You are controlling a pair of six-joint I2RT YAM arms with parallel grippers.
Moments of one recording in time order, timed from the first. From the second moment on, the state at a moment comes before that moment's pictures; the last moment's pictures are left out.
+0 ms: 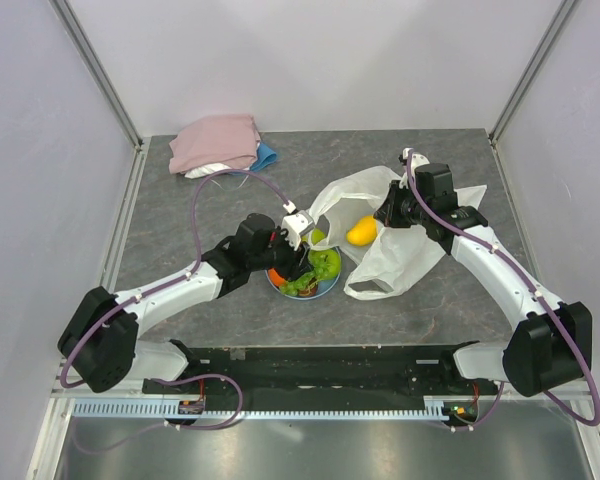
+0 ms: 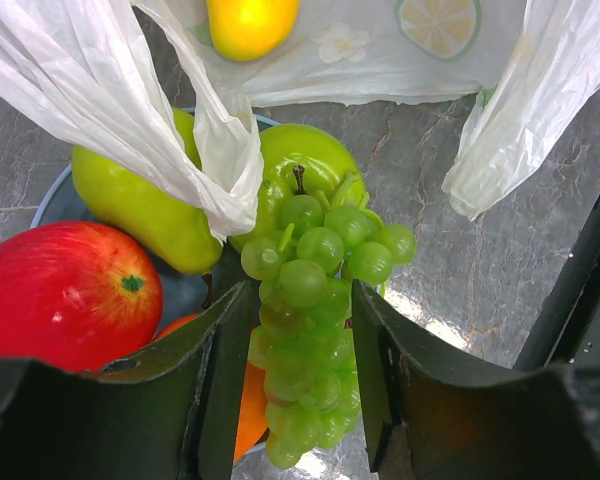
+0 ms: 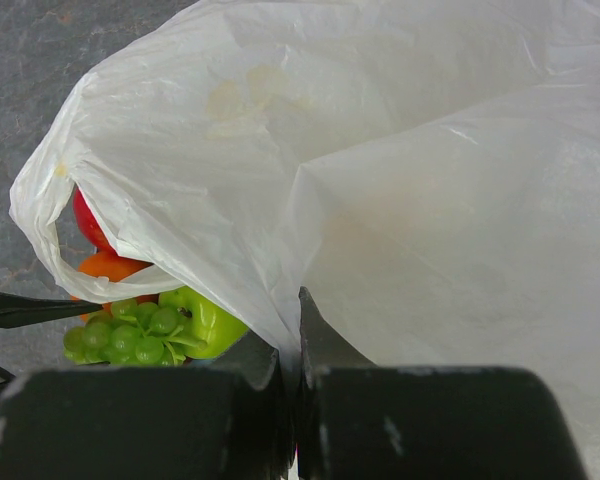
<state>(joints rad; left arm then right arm) -0.71 1.32 0.74 0.02 0.29 0.02 0.30 1.31 1.04 -0.37 -0.21 0.35</state>
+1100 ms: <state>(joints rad) -0.71 1.32 0.74 0.06 0.30 0.02 0.30 1.31 1.04 -0.37 -0.21 0.35</state>
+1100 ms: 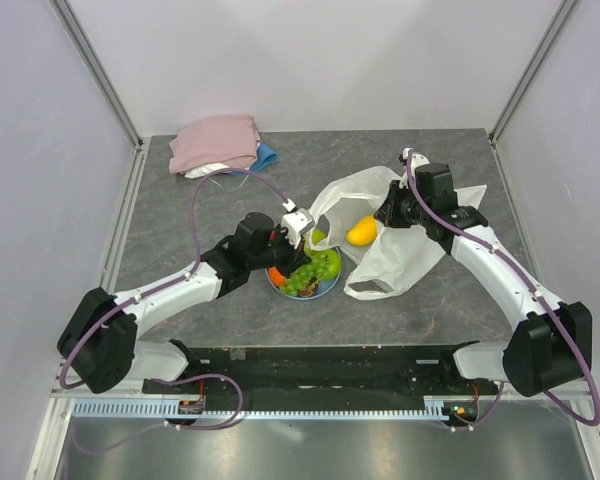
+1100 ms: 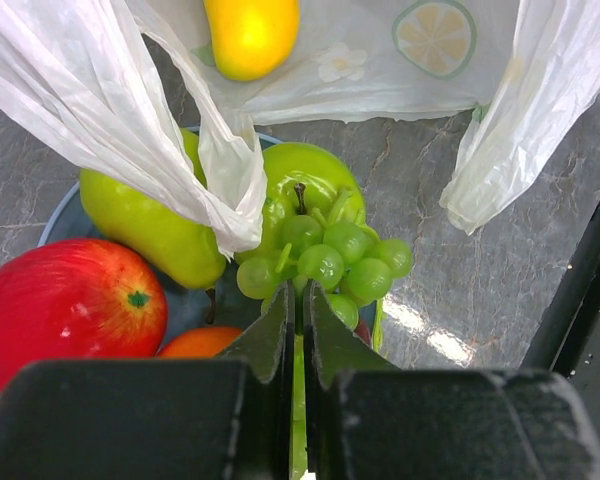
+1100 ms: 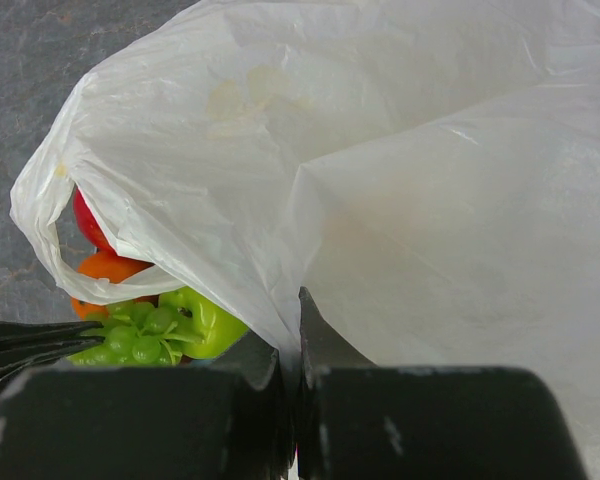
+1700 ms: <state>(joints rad) -0.71 1.07 0.84 0.00 0.39 0.01 0.30 1.29 1.04 -0.37 -0.21 0.35</state>
